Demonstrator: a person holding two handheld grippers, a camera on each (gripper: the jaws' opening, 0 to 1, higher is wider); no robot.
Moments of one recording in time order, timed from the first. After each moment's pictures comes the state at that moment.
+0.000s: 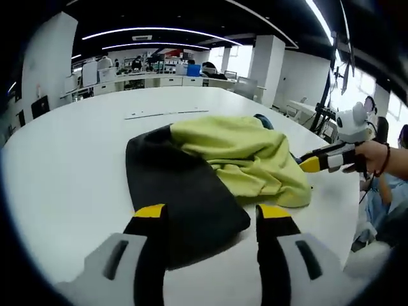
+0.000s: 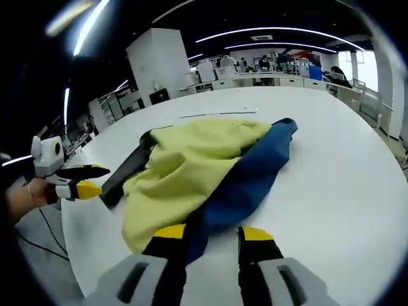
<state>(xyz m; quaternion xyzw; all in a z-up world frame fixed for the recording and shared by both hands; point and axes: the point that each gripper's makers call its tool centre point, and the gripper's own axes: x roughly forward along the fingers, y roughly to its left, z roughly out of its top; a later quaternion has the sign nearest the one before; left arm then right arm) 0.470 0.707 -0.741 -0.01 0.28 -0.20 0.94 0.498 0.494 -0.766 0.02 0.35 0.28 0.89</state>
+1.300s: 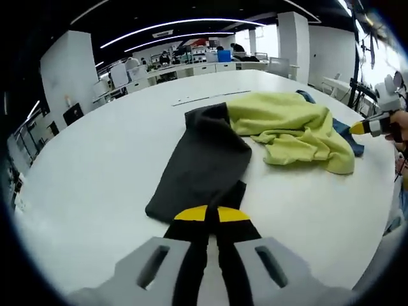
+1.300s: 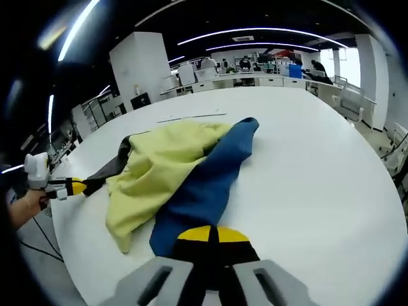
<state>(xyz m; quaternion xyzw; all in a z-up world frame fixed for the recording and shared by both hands) 0.451 0.802 -0.754 0.08 0.32 -0.06 0.94 0.496 0.430 -0.755 0.02 0.35 0.22 0.91</state>
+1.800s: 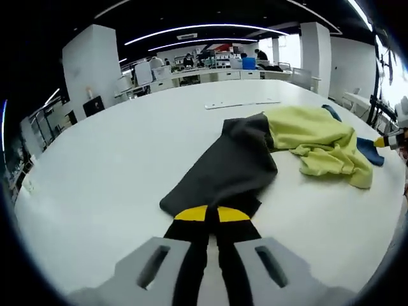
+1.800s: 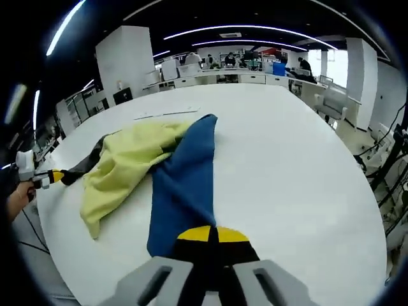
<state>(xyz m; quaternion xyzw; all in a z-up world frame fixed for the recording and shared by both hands) 0.457 0.857 -0.740 0.05 0.29 0.01 0.96 0.508 0.361 -0.753 -0.01 0.37 0.16 0.92</state>
